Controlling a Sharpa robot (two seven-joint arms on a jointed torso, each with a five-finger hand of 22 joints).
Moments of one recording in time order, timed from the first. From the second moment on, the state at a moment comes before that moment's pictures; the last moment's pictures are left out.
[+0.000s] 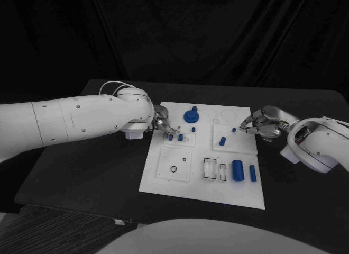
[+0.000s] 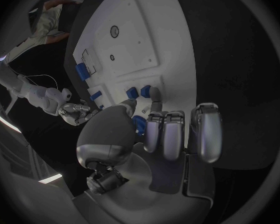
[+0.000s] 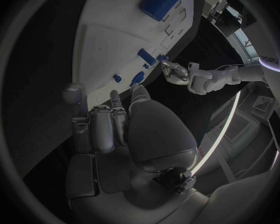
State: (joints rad) left arm 1.35 -0.73 -0.21 1.45 -1.07 0.18 -0.56; left_hand 0.92 0.02 0.14 0.29 0.11 1.05 0.03 0.25 1.28 1.46 -0.03 1.57 1.32 1.47 -0.08 1.56 1.31 0.07 1.47 0.03 1.42 1.29; right arm 1.26 -0.91 -0.21 1.52 -1.07 -0.30 -0.09; right_hand 1.42 0.09 -0.19 0.28 0.58 0.85 0.14 0.21 0.13 1.38 0.07 1.48 1.37 1.46 0.00 1.40 1.30 0.10 1.29 0.10 0.82 1.29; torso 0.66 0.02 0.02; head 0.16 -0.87
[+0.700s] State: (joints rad) left arm 1.37 -0.79 -0.21 1.50 -1.07 0.09 -0.54; left_hand 0.92 0.09 -0.02 0.28 0.28 1.03 0.03 0.28 1.28 1.46 -0.03 1.57 1.32 1.47 -0.08 1.56 1.31 0.07 1.47 0.03 1.42 1.29; right arm 1.26 -0.91 -0.21 1.52 -1.07 -0.30 -0.10; right_hand 1.42 0.09 -0.19 0.28 0.58 0.85 0.14 0.21 0.13 1.38 0.07 1.48 1.37 1.46 0.00 1.40 1.30 0.10 1.29 0.10 0.82 1.29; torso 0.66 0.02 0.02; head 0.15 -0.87
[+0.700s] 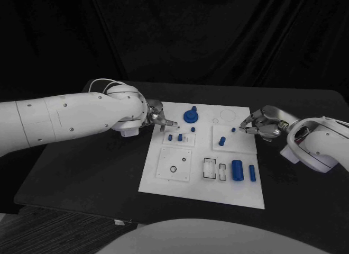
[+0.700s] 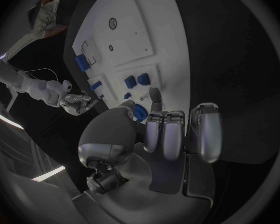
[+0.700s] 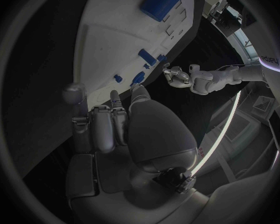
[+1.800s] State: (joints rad) left arm 1.33 -0.91 -0.21 1.68 -1.25 -0.20 -0.47; left_hand 1.19 0.03 -0.03 0.29 0.38 0.89 0.08 0.19 1.14 1.46 -0.01 1.57 1.32 1.46 -0.05 1.56 1.31 0.07 1.46 0.06 1.42 1.29; right arm 1.26 -0.93 -0.21 1.54 -1.07 -0.30 -0.10; right_hand 1.42 0.09 -0.19 0.28 0.58 0.85 0.14 0.21 0.13 1.38 0.07 1.48 1.37 1.46 0.00 1.40 1.30 0.10 1.29 0.10 0.82 1.29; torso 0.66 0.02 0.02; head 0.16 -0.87
